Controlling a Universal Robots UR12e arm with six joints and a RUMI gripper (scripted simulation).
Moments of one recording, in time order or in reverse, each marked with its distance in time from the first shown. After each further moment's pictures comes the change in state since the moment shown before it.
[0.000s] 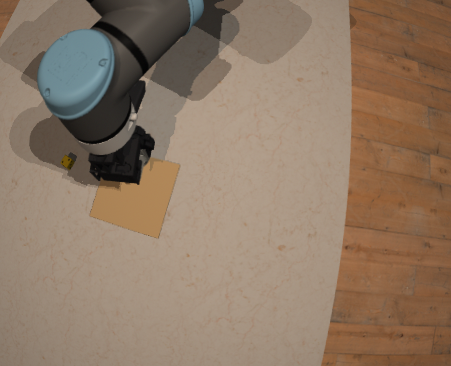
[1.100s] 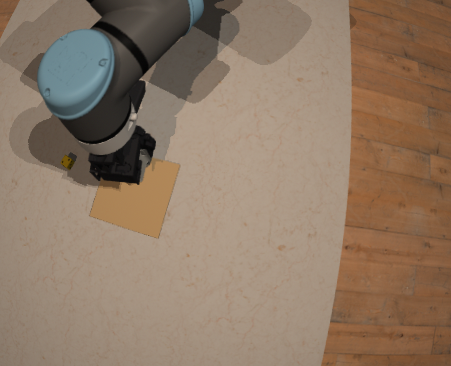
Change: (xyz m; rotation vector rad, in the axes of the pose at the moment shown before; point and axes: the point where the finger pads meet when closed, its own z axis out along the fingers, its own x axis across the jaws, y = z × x) arm 0.000 0.000 0.000 0.000 0.000 0.000
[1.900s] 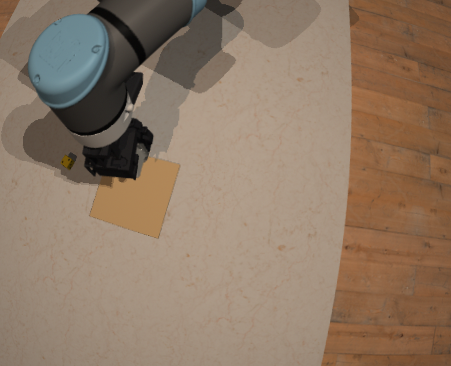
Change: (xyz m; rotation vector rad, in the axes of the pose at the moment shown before) arm 0.000 0.000 -0.028 -0.001 -0.001 0.000
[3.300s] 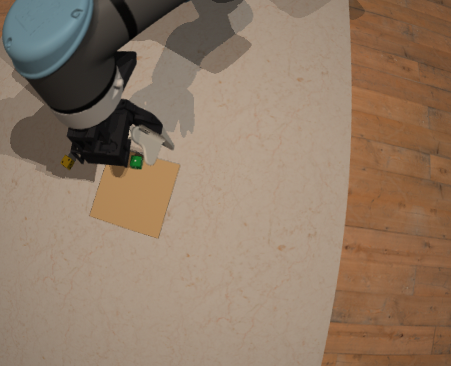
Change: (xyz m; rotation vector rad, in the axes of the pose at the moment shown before) arm 0.000 0.000 -0.062 0.001 0.001 -0.001
